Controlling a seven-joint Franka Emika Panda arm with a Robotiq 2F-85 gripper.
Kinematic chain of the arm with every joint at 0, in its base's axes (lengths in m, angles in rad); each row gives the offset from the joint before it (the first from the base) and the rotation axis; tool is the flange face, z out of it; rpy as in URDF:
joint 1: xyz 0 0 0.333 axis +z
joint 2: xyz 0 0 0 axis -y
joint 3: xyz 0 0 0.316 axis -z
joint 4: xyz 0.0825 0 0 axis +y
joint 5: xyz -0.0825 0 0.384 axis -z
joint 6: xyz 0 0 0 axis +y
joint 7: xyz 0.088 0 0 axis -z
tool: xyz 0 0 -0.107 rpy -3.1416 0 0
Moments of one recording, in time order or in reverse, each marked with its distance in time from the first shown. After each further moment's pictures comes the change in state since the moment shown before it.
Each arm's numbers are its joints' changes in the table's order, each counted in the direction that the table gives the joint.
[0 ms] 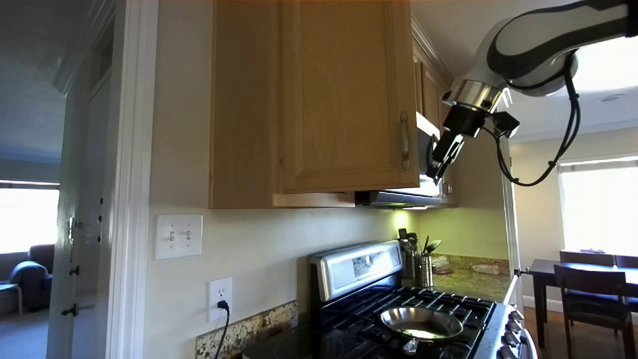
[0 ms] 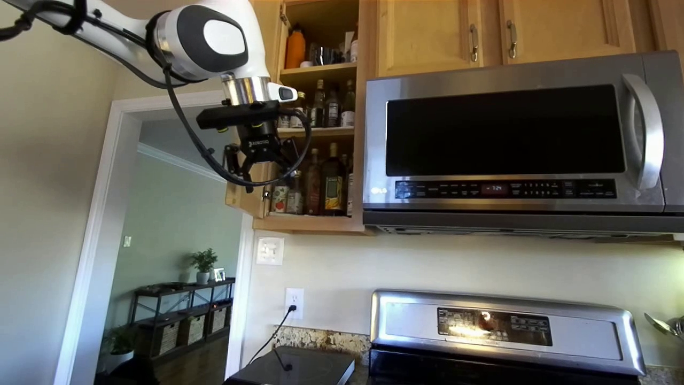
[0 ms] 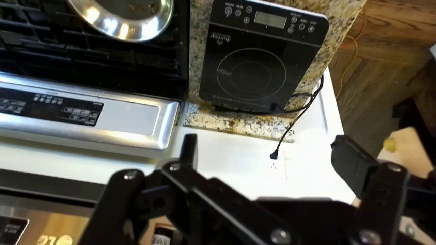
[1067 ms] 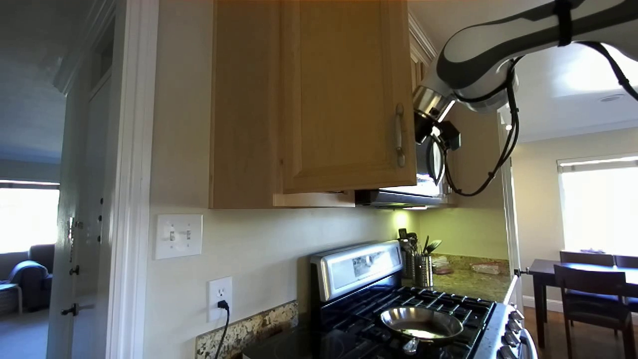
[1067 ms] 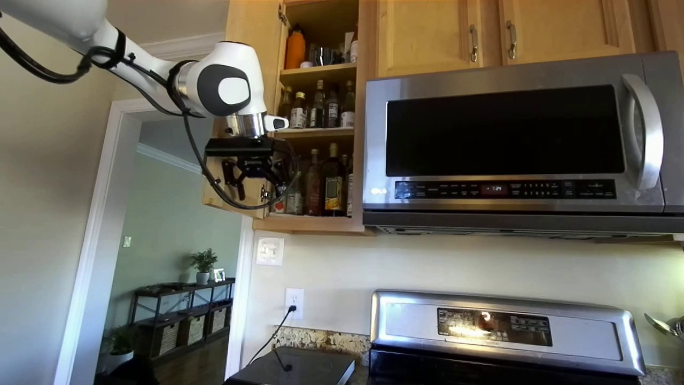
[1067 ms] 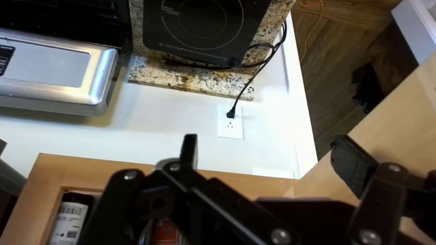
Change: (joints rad) arm 0.073 -0.194 -0.072 -0.083 -0.167 -0.180 0.001
